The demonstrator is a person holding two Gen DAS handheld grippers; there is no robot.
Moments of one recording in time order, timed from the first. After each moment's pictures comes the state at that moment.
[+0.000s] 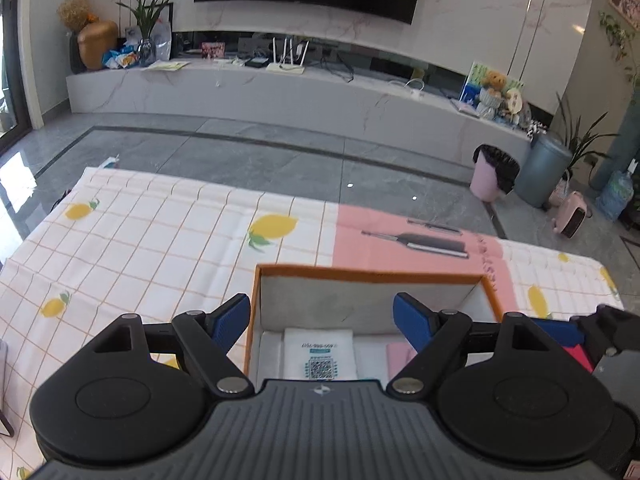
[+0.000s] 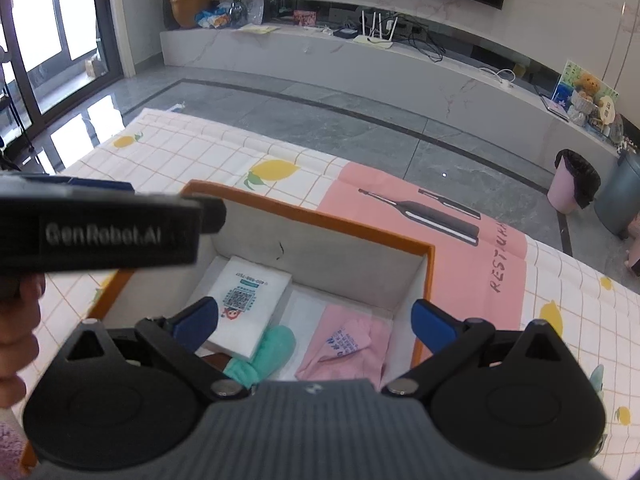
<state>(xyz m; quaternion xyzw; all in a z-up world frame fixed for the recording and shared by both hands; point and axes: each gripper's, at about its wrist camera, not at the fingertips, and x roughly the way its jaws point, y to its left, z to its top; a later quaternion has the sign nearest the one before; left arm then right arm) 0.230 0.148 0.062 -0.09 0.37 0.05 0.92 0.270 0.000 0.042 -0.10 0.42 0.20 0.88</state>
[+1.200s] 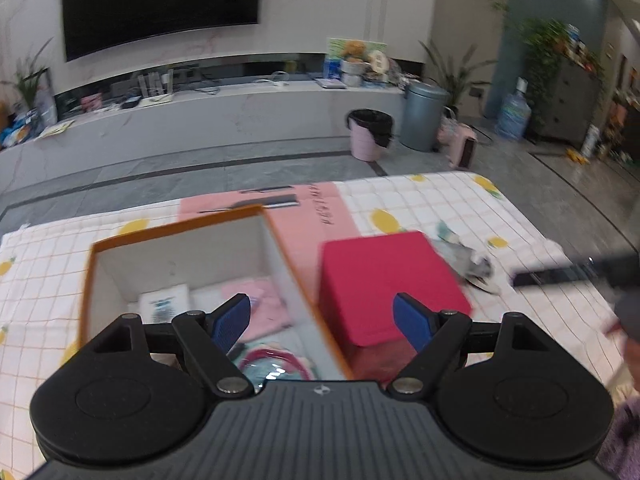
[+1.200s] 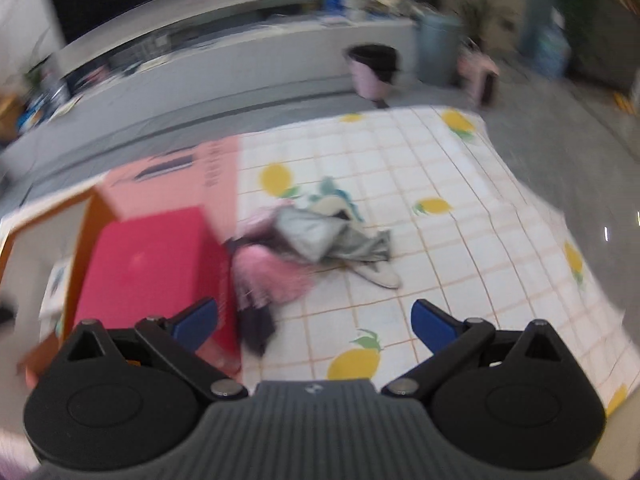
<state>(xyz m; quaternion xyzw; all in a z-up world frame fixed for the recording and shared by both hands) 0.135 -0.005 0.072 0.02 0.35 -0.12 0.93 0.173 -0.282 0.037 0.10 0.46 -0.06 0.88</state>
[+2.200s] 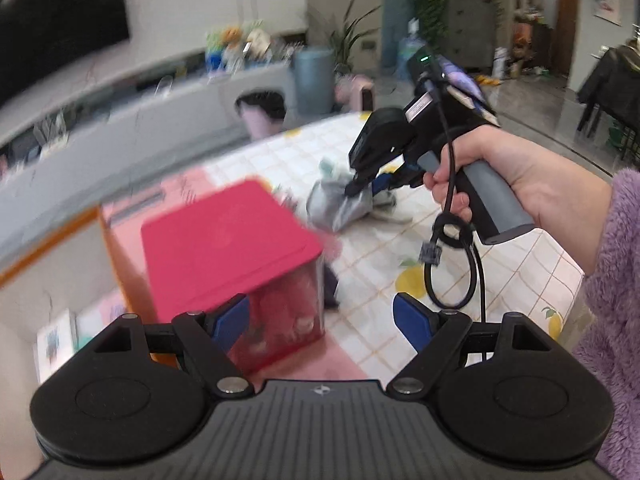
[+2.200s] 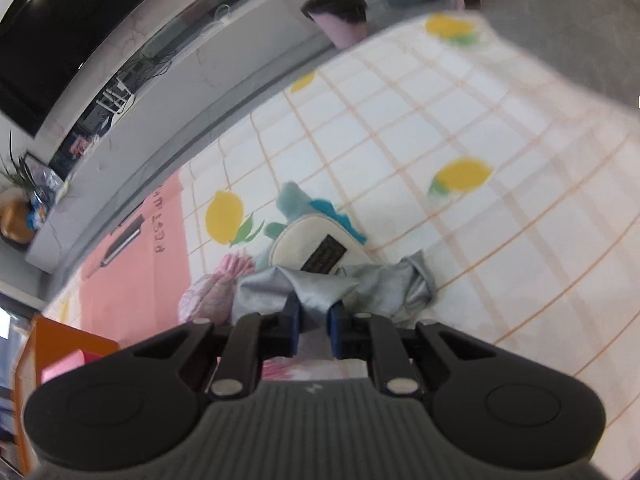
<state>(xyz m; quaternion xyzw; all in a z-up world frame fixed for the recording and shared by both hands) 0.111 -0.113 0.011 0.13 0.35 -0.25 0.89 0.281 -0.361 -0.056 0.26 0.47 -0.04 0.84</state>
